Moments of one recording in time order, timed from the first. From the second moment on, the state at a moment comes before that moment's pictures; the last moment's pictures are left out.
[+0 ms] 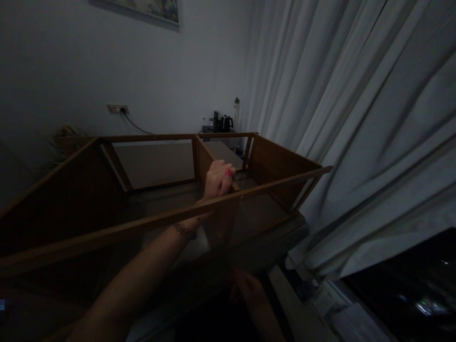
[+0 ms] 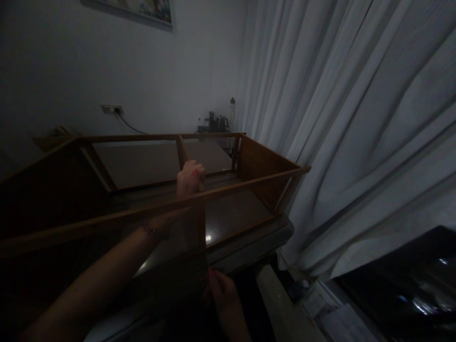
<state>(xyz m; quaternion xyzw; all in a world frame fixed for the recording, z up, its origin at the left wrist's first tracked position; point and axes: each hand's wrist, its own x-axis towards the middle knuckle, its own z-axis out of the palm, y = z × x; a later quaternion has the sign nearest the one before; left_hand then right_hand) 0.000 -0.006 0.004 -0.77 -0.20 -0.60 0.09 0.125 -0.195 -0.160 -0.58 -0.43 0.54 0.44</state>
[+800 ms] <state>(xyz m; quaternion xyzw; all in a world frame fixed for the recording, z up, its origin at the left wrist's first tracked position) 0.002 -0.009 0.006 -0.76 -0.19 -0.62 0.09 0.133 -0.202 -0.168 -0.66 -0.58 0.22 0.42</state>
